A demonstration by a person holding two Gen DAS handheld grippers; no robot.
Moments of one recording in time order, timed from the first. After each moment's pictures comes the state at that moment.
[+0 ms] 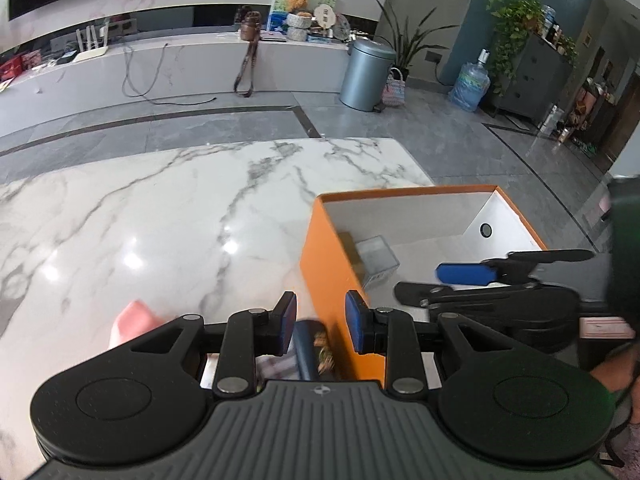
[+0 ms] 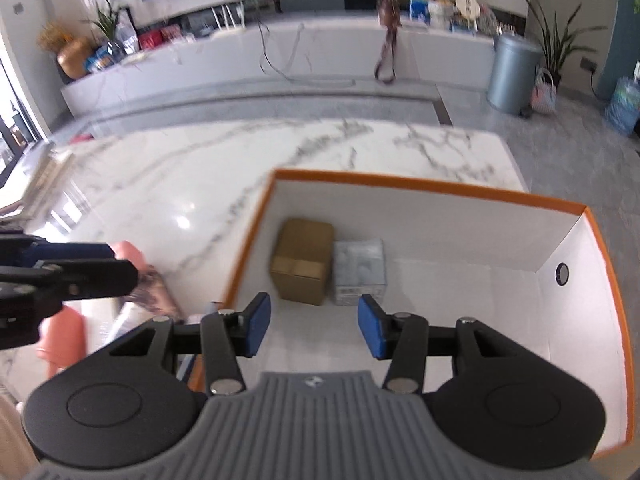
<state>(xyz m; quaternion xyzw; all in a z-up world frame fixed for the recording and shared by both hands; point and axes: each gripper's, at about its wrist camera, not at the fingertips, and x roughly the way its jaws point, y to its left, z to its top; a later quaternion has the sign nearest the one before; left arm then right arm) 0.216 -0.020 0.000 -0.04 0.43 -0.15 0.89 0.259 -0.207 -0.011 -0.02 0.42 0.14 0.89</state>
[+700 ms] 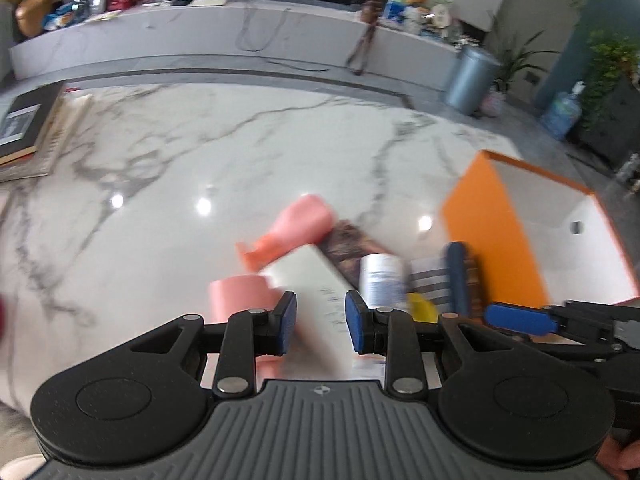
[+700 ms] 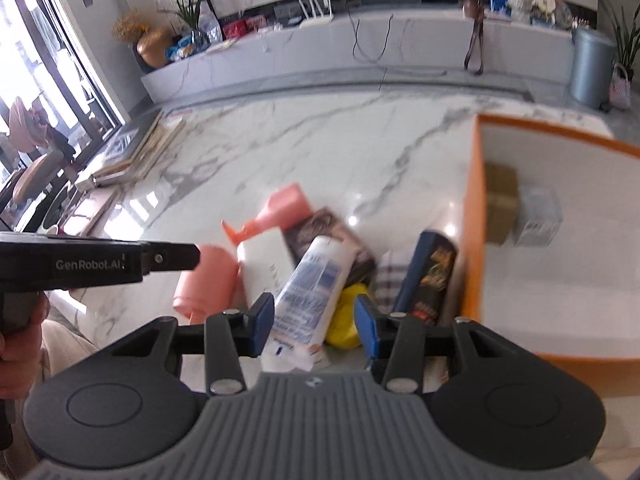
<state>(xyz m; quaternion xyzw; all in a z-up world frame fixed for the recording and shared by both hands) 0.154 0.096 -0.031 -0.09 0.46 0.00 0.88 0.182 -0.108 -0.030 0.01 0.44 0.25 0.86</state>
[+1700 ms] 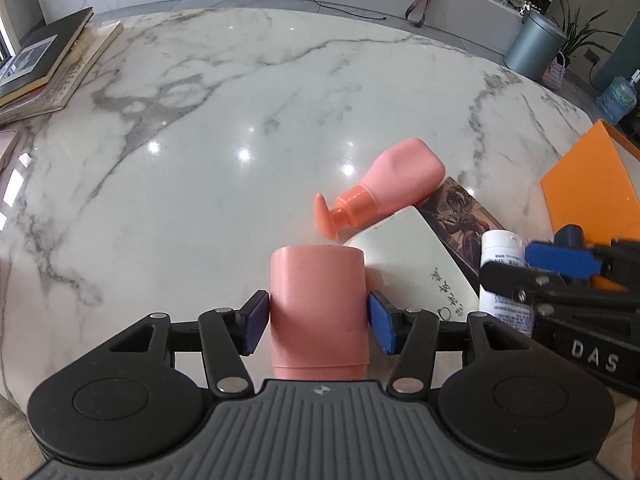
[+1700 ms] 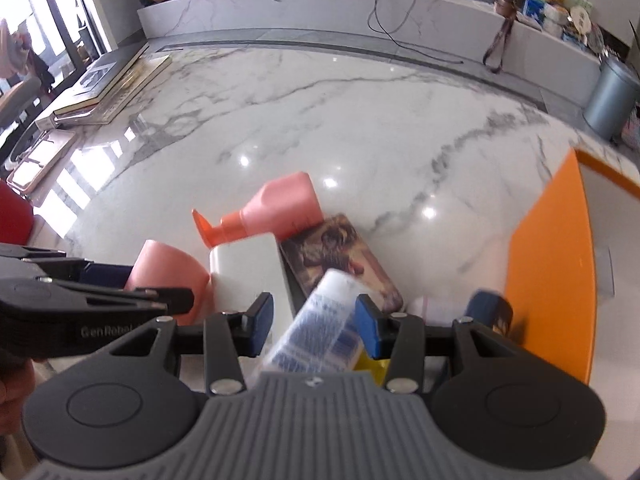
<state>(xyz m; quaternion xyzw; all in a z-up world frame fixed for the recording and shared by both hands) 0.187 0.136 -0.099 -0.10 0.53 0.05 0.84 0.242 -0.027 -0.066 -0.10 0.47 0.25 0.84</state>
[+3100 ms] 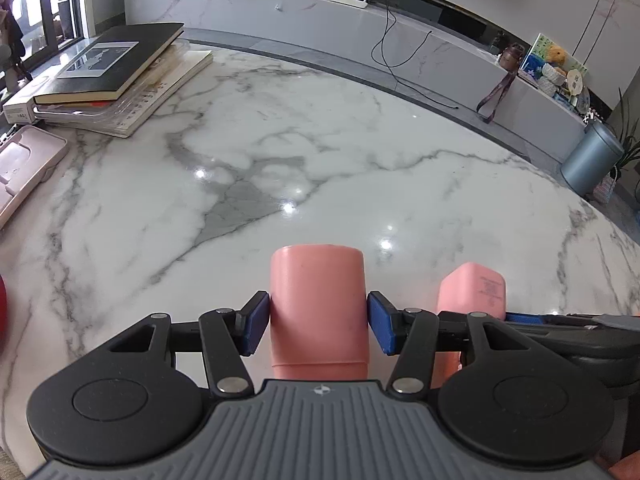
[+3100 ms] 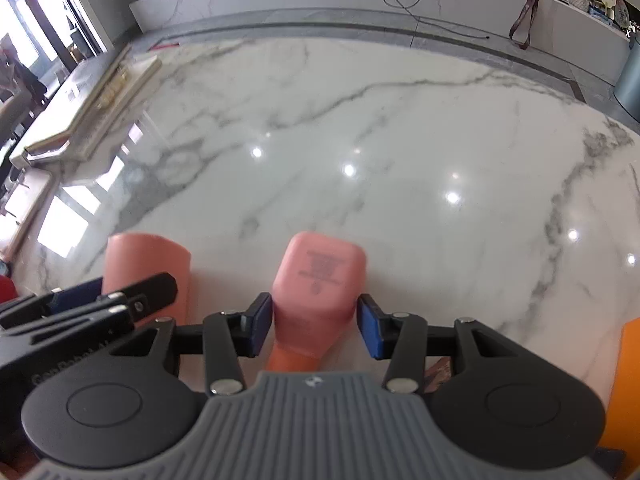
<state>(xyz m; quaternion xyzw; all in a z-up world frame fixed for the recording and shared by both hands) 0.227 0.219 -0.105 -0.17 0.44 0.15 0.87 0.334 0.080 -0.109 -0.07 0.51 0.25 0.82</state>
